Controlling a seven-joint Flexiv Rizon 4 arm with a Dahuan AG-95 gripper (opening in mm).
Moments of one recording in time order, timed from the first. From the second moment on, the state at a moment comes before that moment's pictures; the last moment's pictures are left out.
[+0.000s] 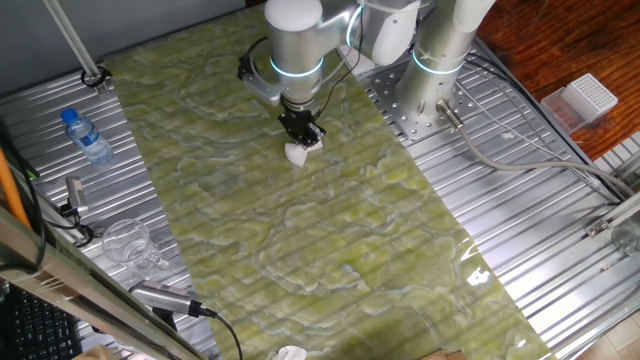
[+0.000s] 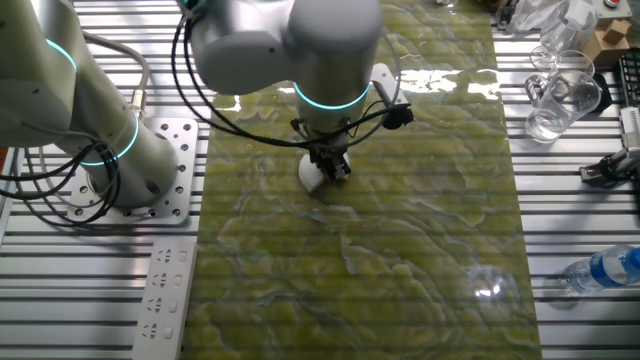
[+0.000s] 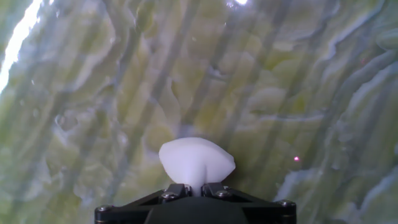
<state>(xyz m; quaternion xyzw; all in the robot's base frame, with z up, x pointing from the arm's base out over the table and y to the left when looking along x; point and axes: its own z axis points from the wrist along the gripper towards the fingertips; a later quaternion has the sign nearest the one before) 0.365 -0.007 0.012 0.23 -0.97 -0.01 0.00</state>
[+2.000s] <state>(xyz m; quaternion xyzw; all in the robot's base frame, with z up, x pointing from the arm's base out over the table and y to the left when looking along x) 0.394 0.039 0.020 0.18 -0.98 -0.07 -0.01</state>
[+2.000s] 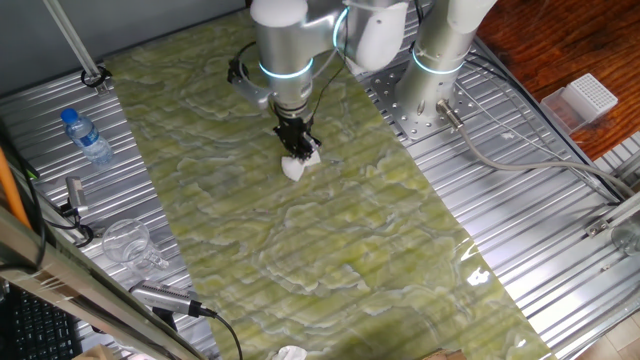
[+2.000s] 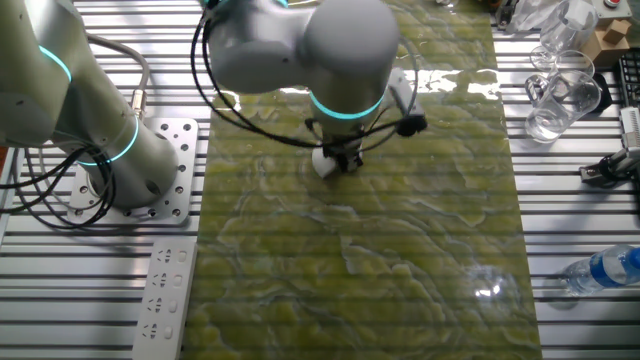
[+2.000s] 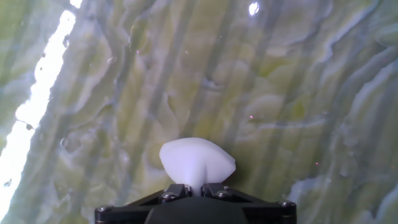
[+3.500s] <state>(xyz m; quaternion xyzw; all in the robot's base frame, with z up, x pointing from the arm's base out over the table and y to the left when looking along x) 0.411 0.134 0.013 0.11 -0.99 -0.06 -0.01</state>
